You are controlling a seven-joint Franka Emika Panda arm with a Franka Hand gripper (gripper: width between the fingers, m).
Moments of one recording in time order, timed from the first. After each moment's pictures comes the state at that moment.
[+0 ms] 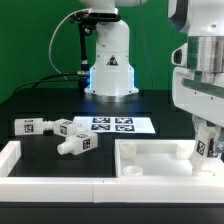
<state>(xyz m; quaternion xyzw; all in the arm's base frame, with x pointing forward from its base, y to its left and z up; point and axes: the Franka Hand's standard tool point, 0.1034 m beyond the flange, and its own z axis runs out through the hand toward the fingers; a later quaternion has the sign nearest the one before) 0.640 0.120 0.072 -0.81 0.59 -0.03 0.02</state>
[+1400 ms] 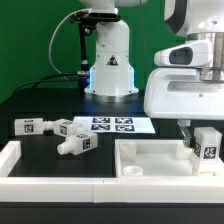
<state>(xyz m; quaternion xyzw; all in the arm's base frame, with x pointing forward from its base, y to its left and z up) 0.651 0.114 0.075 -0.99 0.07 -0.08 0.00</state>
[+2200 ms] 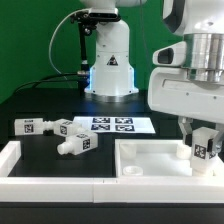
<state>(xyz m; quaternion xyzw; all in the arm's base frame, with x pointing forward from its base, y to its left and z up) 0.646 0.102 0.072 -0.88 0.46 -0.07 0.01</state>
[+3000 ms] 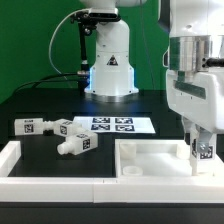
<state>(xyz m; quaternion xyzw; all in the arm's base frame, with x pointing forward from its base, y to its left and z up) 0.640 0.098 0.071 -0.74 0.67 -0.04 0.05</state>
